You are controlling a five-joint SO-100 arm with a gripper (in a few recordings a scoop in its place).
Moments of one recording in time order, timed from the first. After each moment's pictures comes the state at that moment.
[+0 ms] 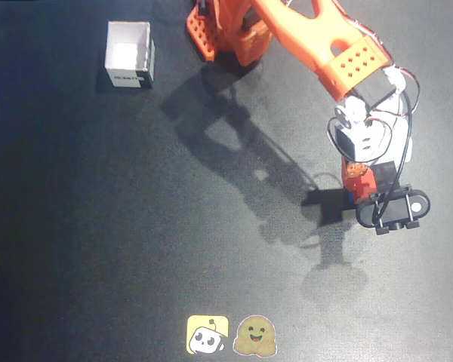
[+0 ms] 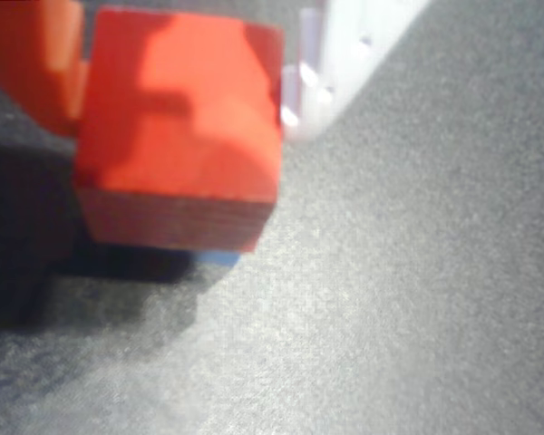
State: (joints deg) arm -39.0 82.8 91.4 63.6 122.4
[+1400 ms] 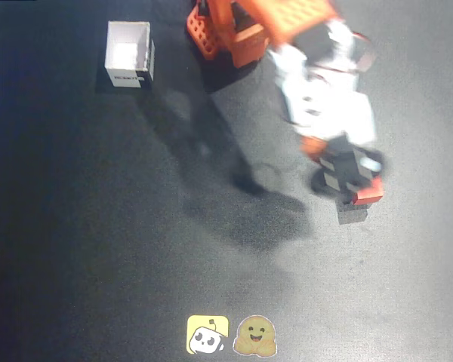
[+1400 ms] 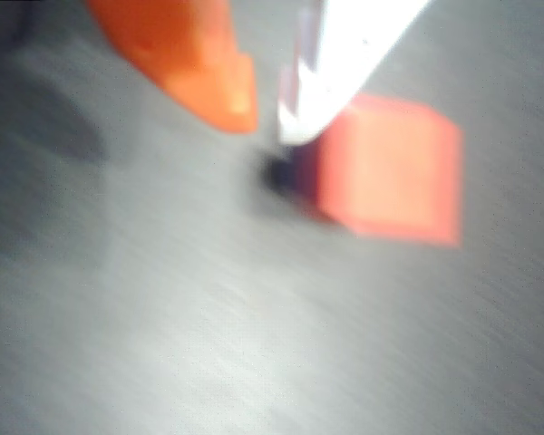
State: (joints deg) arm -25.0 119.3 116.1 58.5 106.8
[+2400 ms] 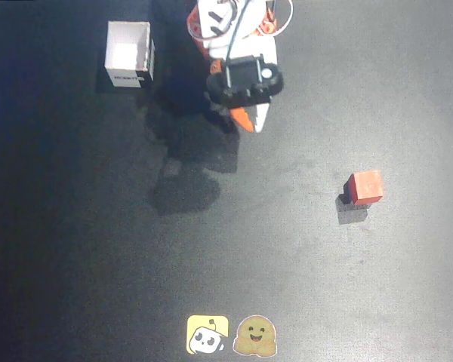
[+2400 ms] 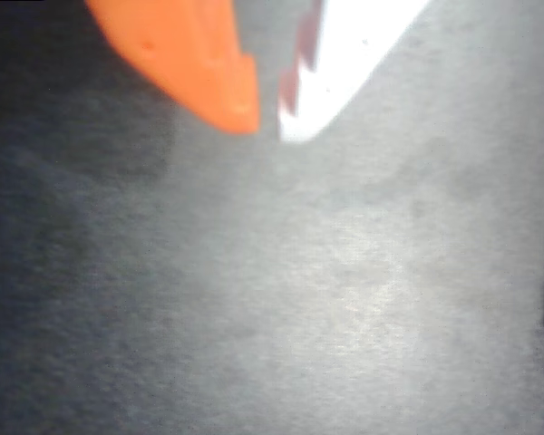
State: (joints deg) arm -6.8 182.6 159.1 70.6 95.3
